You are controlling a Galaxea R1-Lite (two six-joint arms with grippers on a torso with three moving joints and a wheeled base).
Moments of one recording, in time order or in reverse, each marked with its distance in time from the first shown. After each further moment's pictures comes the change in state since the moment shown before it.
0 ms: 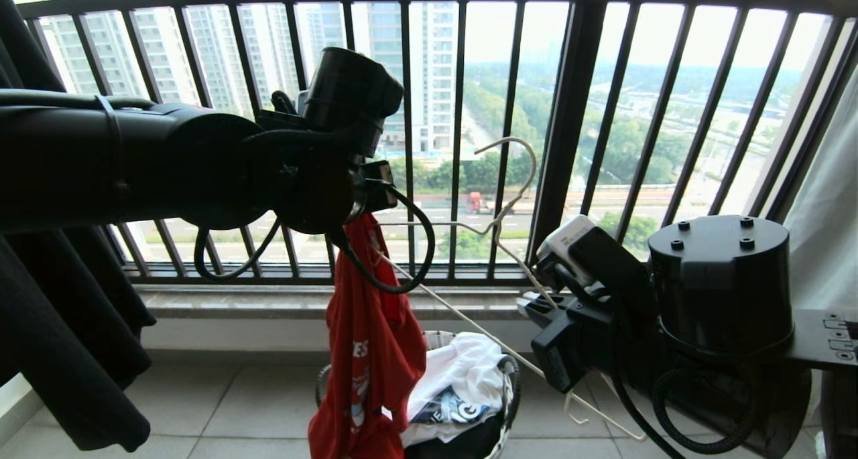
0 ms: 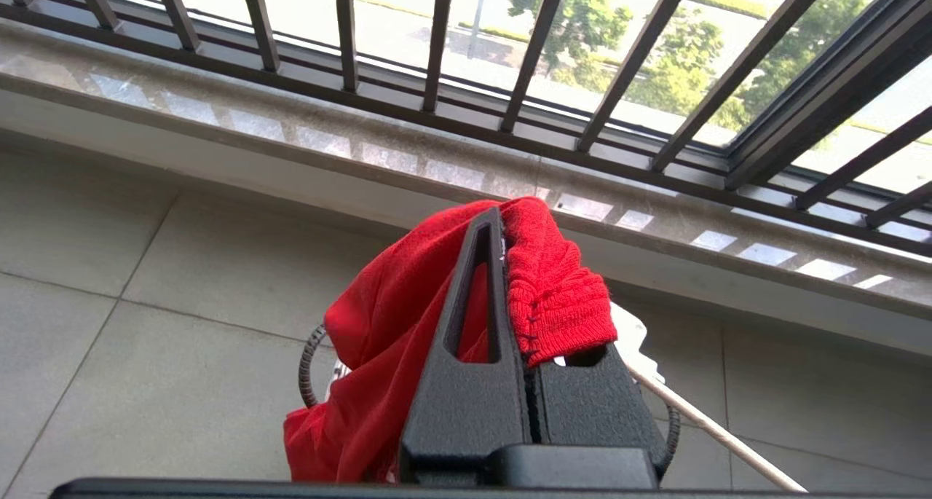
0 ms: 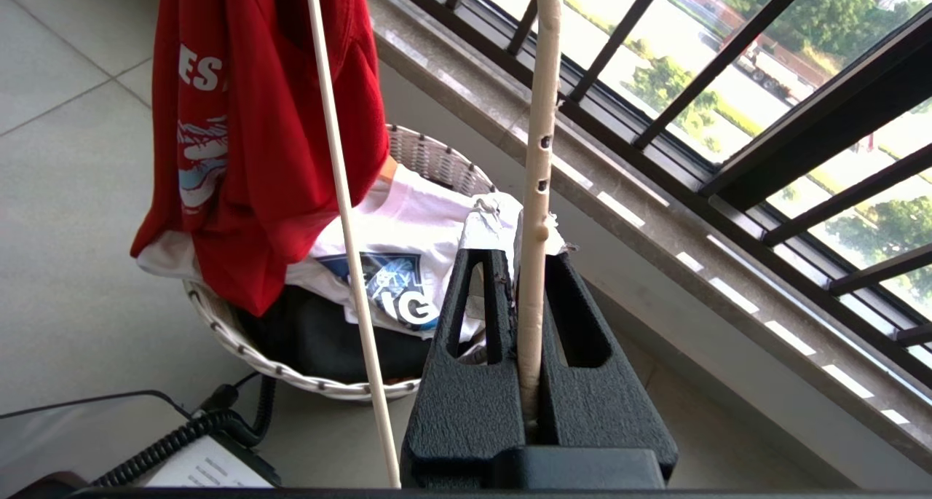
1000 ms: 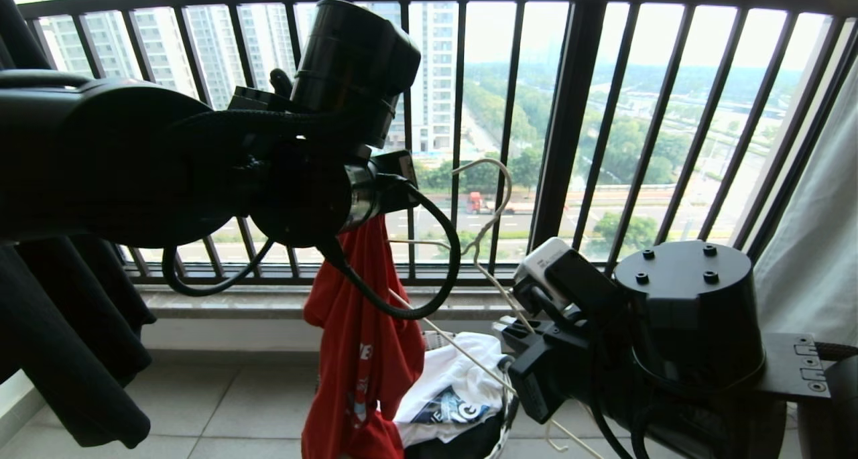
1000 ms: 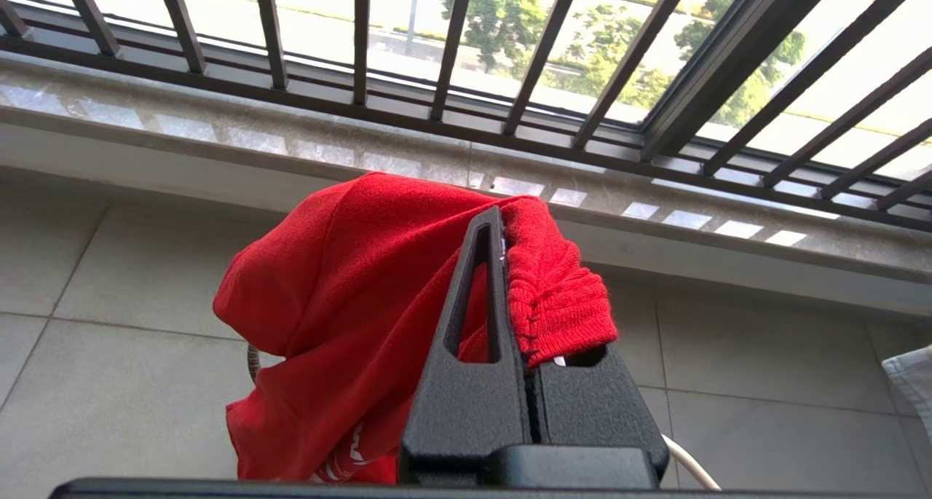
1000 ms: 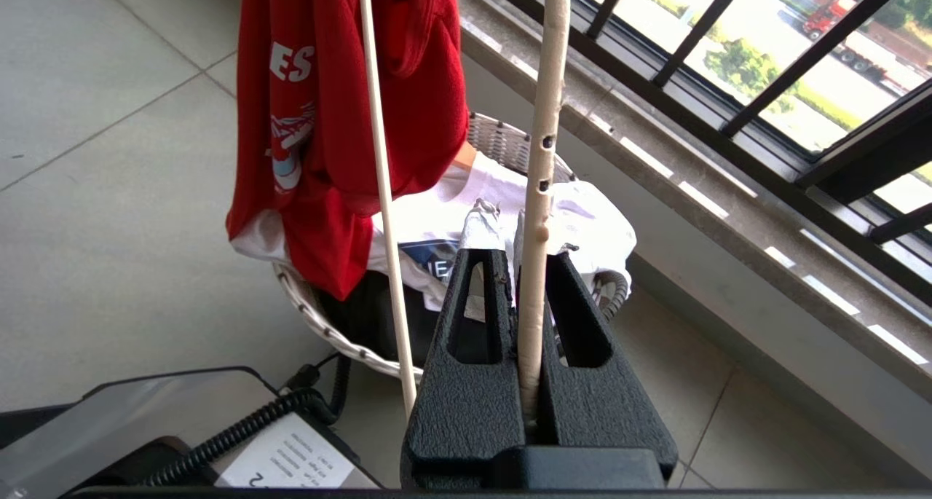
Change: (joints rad) left arm -0.119 -0.089 0.036 0.004 -0.001 -0.019; right arm 0.080 0.038 0.004 -0.001 0.024 0.096
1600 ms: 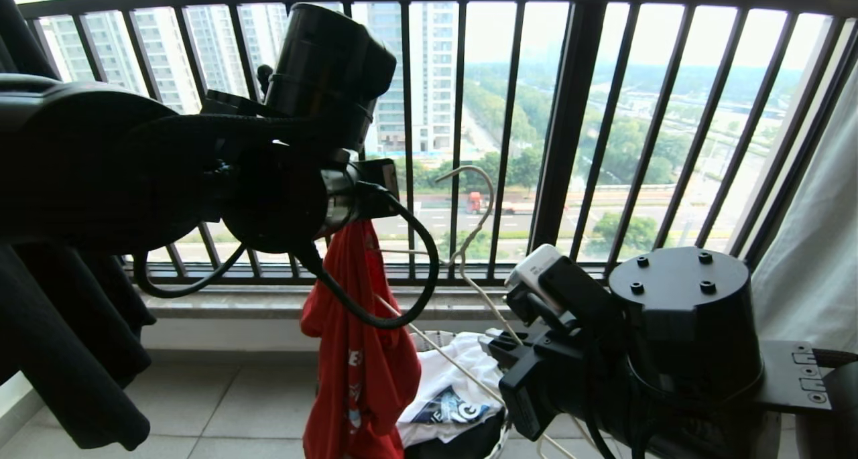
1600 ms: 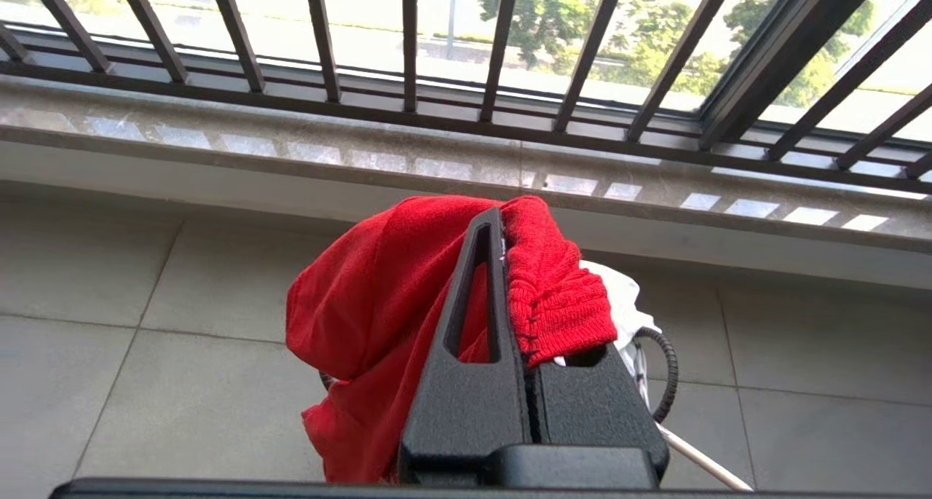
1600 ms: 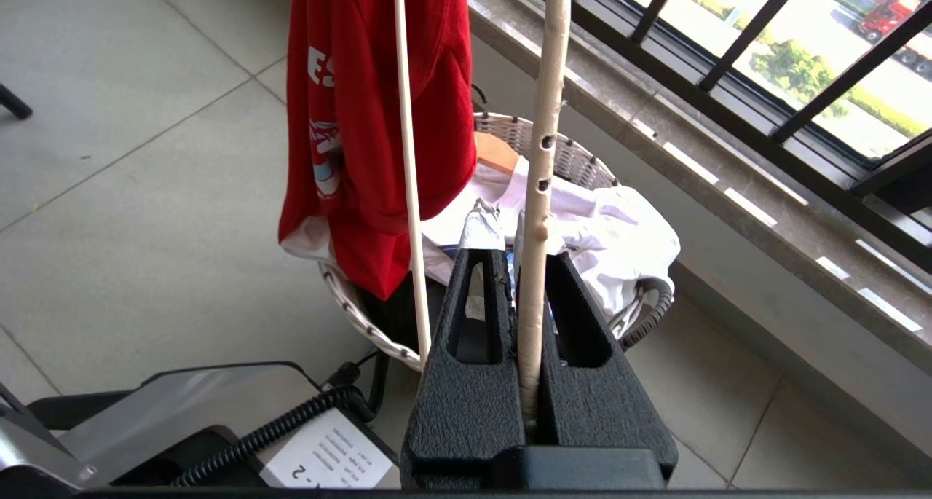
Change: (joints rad) left arm 0.034 -0.032 0.056 0.000 0.016 0.099; right arm 0.020 0.002 -0.003 0.002 0.057 0.046
